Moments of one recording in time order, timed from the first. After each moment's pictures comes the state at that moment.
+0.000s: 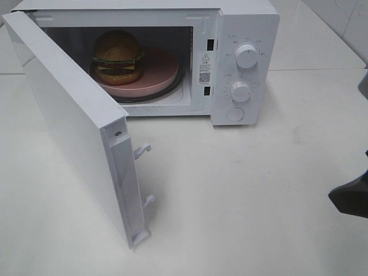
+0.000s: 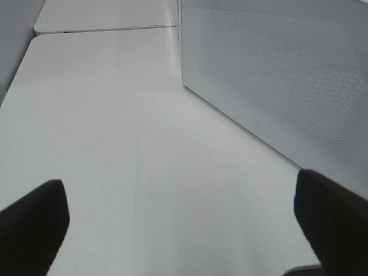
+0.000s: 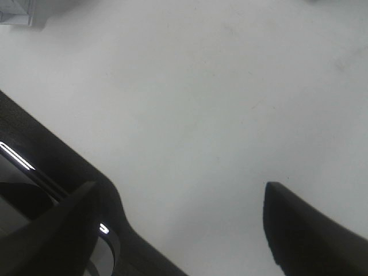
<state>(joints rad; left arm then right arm) -0.07 0.00 -0.52 -0.03 1.07 0.01 0.64 0.84 -0.67 -0.10 0.87 0.00</state>
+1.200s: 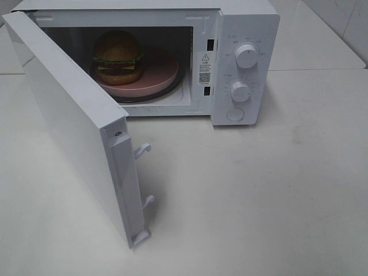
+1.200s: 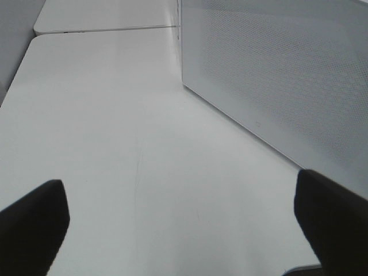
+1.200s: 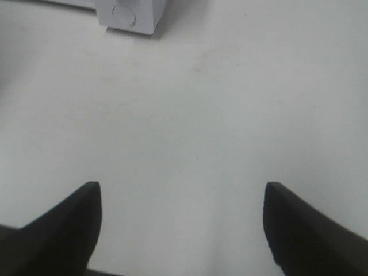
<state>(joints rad) -0.07 0.00 -0.52 -0.03 1.07 0.01 0.28 0.25 -0.55 -0.14 0.98 0.10</state>
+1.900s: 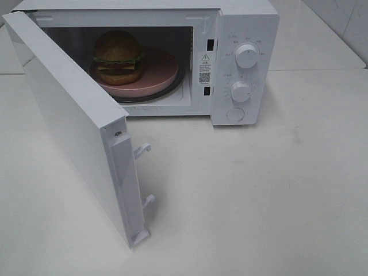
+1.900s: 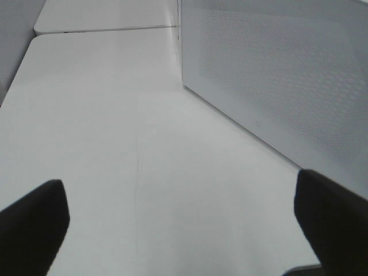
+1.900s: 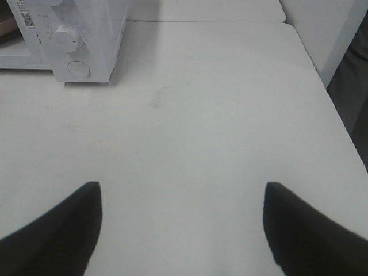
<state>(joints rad) -0.07 0.00 -0.52 -0.03 1.07 0.01 0.07 0.00 -0.50 -0.10 0.99 0.08</state>
